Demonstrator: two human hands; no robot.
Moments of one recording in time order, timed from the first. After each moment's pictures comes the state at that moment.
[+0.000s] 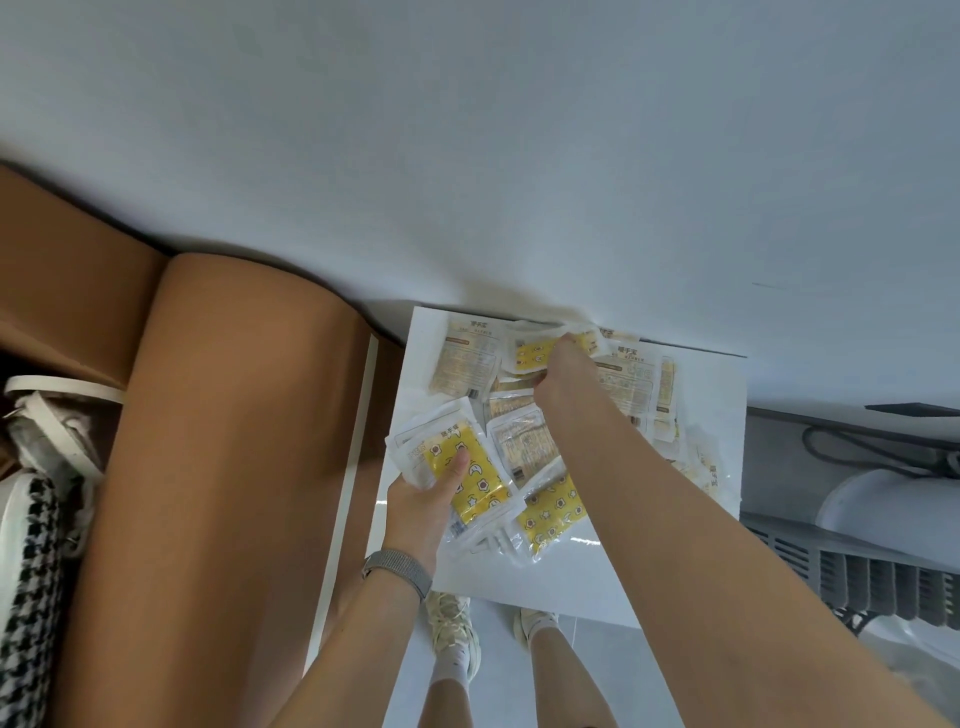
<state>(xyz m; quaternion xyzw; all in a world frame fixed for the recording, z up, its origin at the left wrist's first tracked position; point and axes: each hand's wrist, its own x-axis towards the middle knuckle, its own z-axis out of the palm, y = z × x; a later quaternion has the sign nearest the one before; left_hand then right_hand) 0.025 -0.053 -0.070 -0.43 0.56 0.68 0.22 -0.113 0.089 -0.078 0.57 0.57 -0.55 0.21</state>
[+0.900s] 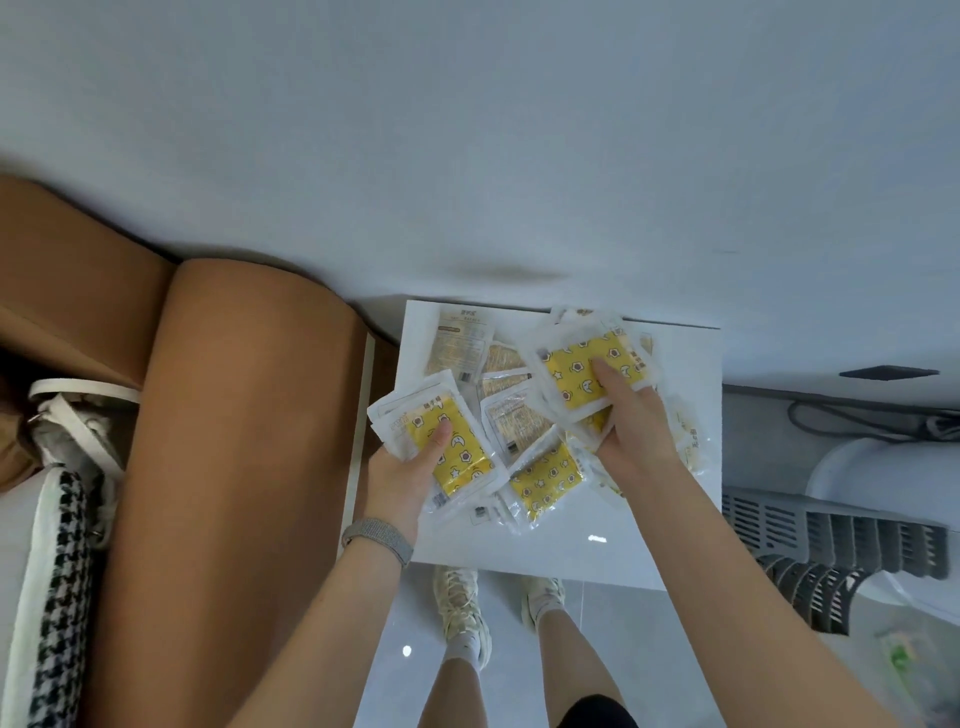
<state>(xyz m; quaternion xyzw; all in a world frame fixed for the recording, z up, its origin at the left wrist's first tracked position) 0.022 -0.067 -0.037 -0.39 0.58 0.68 0.22 -0.007 0.144 -0.018 0.45 0.40 -0.79 0.09</state>
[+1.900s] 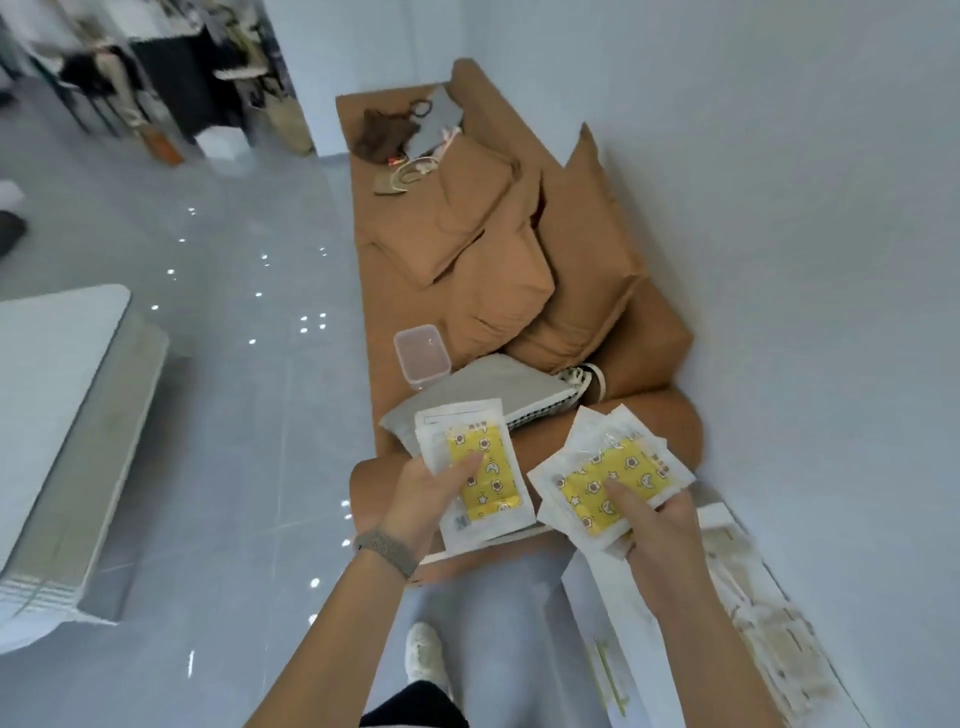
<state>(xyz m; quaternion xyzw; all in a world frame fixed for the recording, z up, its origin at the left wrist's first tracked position) 0.389 -0.131 0.341 -0.50 0.44 0.70 -0.25 0.215 0.005 0.337 -0.08 0.59 -0.69 0.42</state>
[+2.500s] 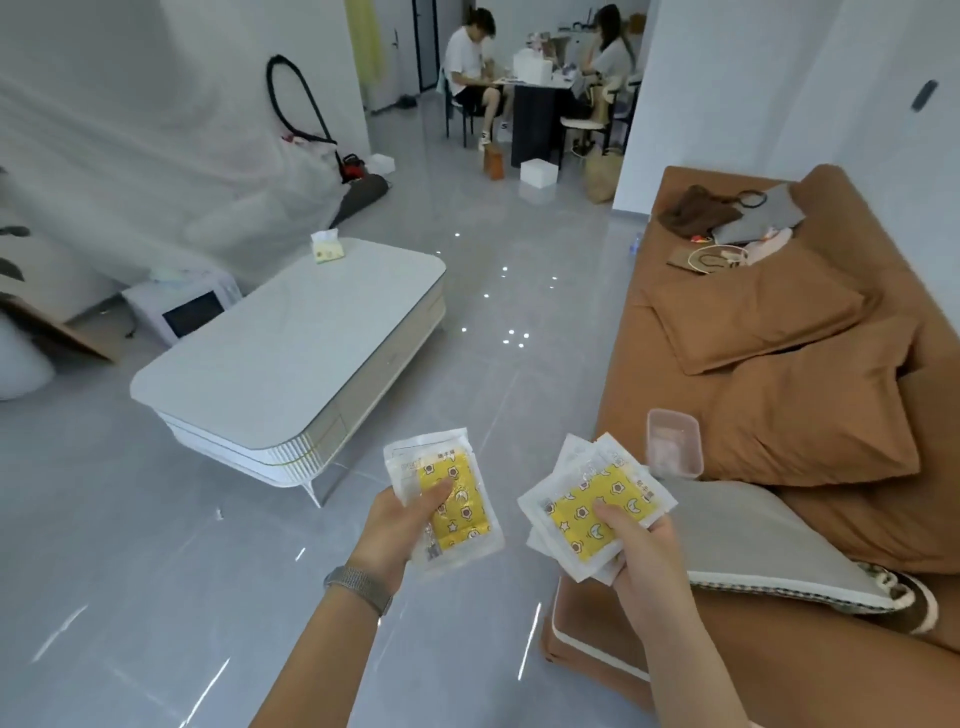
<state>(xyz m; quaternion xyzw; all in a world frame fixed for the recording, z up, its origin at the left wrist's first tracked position) 0.748 -0.179 0.359 -0.61 0.27 0.56 -0.49 0.516 -0.184 0.364 -0.24 0.51 -0.52 0.64</state>
